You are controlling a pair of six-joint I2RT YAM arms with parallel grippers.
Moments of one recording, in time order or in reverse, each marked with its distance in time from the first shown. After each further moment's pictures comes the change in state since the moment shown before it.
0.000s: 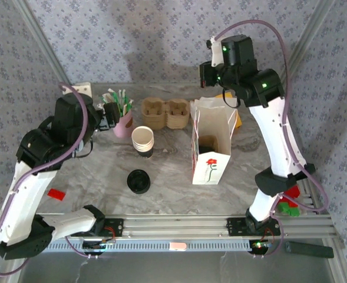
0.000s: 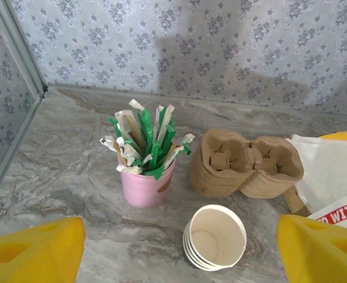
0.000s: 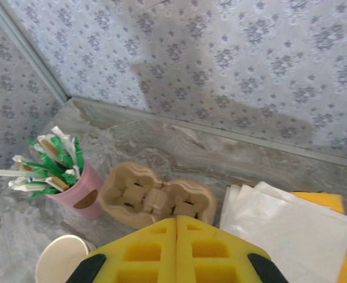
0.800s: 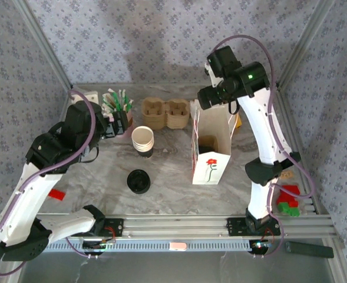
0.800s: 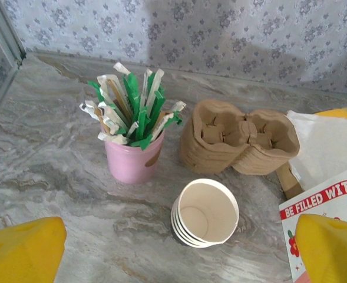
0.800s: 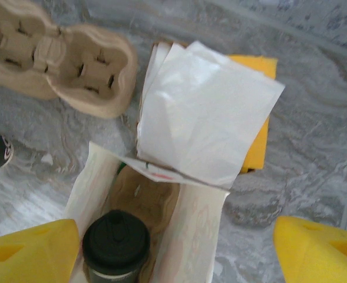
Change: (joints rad) left arm -0.045 -0.059 -0.153 0.037 0.013 -0.067; right arm -0.018 0.148 0.148 -0.512 0.192 -0.097
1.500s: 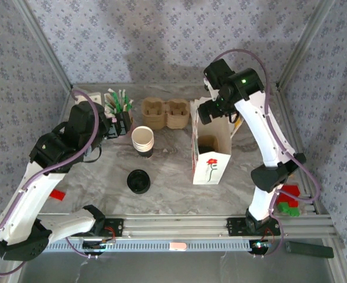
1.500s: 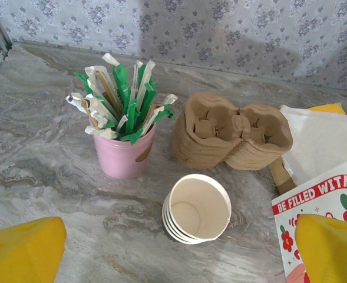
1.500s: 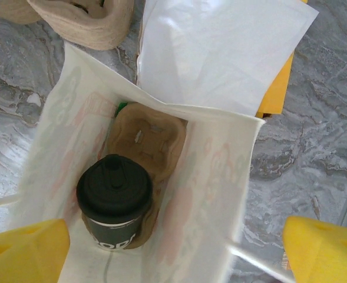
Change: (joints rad) left arm 0.002 0.001 -0.038 0.027 0.040 -0.019; right arm 0.014 -0.093 -0.279 -0.027 -0.032 0.035
